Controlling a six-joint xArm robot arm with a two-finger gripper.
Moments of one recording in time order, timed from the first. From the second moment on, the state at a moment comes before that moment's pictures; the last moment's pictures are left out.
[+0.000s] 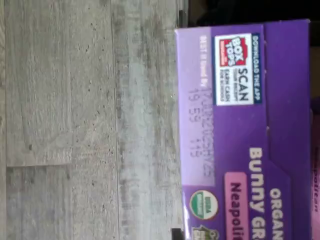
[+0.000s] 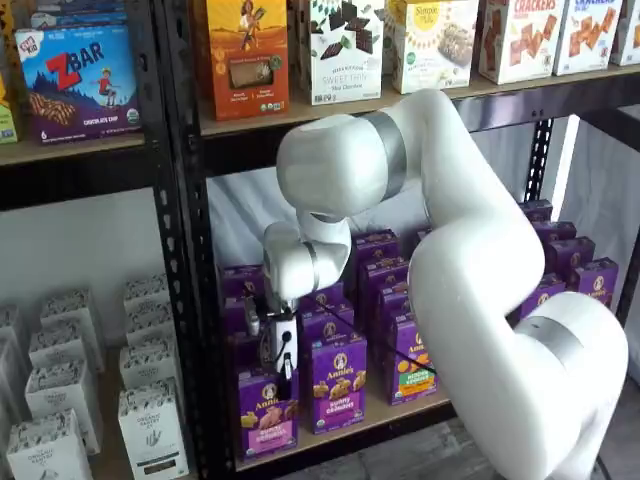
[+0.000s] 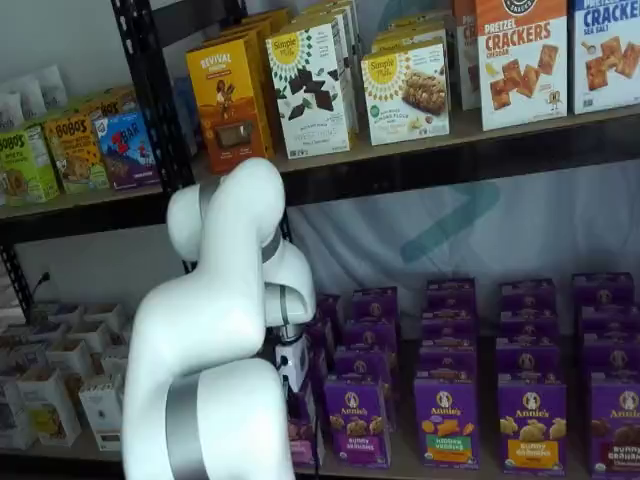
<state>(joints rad) 0.35 1.06 -1.57 0.14 0.55 -1.33</state>
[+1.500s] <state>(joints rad) 0.36 0.67 -1.02 0.00 0.36 -1.20</state>
